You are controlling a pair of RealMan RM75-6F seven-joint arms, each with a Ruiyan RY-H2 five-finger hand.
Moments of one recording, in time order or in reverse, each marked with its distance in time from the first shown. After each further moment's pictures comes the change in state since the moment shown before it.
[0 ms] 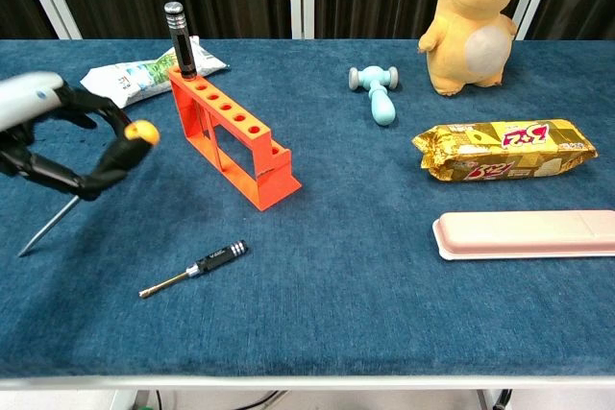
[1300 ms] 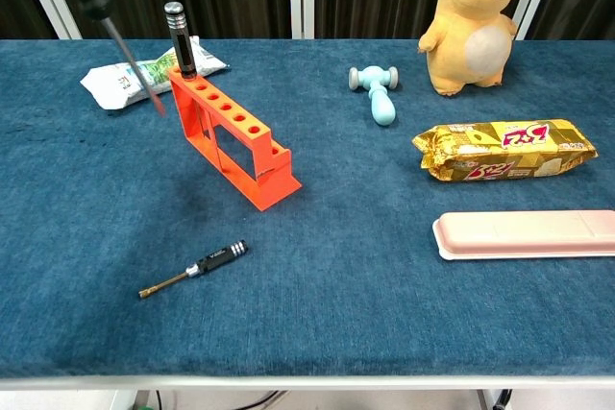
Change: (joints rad) left arm -0.049 0.344 -0.188 -0.430 -0.061 -0.003 -0.129; right arm -0.019 -0.073 -0.001 0.106 -0.138 0.198 0.135
